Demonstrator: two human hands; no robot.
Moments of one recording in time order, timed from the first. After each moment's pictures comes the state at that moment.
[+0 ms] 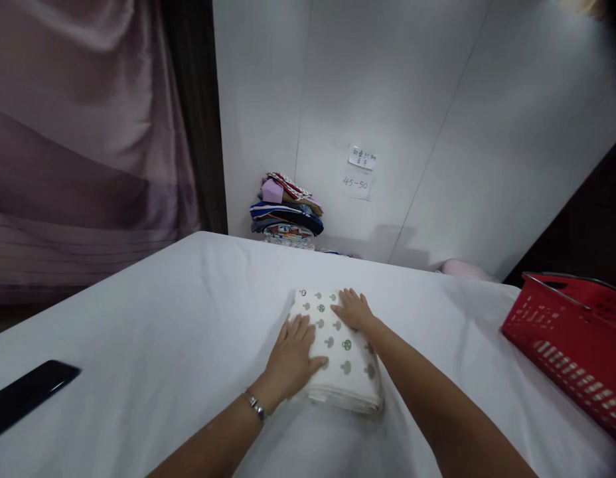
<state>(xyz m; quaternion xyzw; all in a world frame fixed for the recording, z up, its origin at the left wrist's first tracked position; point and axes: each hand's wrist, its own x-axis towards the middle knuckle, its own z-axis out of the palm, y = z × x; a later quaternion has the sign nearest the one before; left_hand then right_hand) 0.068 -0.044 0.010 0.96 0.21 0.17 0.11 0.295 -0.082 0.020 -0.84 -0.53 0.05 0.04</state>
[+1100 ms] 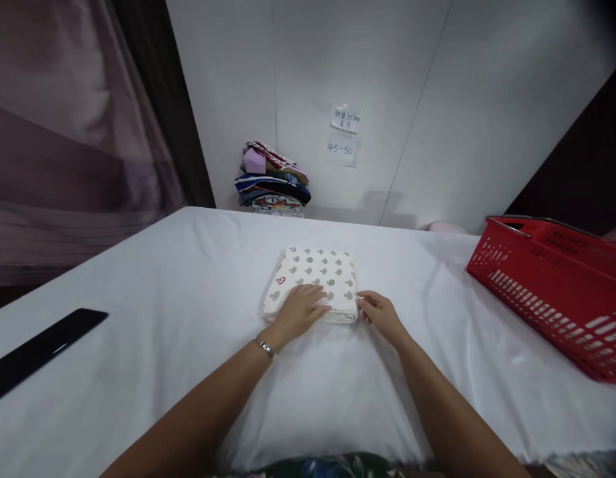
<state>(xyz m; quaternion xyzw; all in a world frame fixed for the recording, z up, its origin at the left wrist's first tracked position) 0.067 -0.094 0.012 0.95 0.08 0.24 0.18 0.235 -0.265 0.000 -0.75 -0.35 0.20 0.53</state>
